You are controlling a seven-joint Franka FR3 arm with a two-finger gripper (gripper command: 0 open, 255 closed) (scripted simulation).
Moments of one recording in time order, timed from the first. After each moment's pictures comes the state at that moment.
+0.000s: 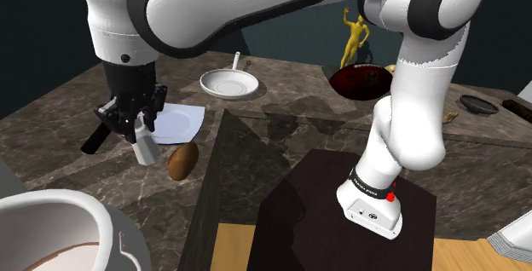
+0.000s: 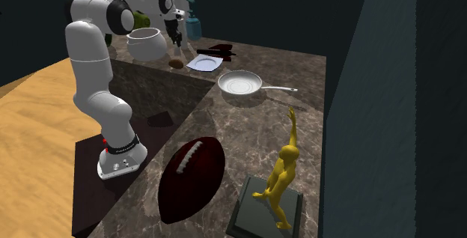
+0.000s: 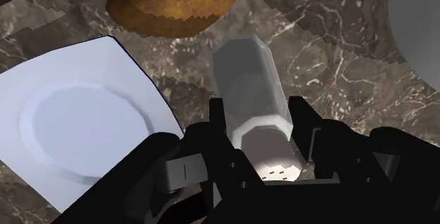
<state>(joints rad) 0.52 0.24 0.32 -1.68 -0.09 1.99 0.60</state>
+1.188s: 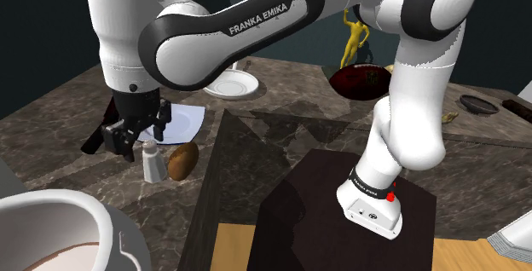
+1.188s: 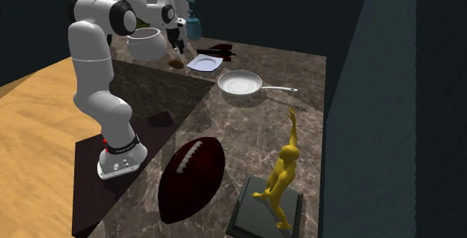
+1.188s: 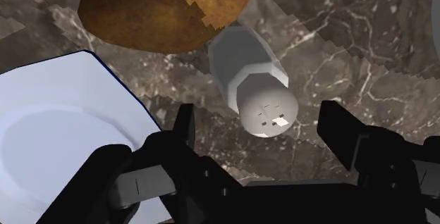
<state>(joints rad) 0.52 0.26 0.32 -1.76 -0.10 2.11 0.61</state>
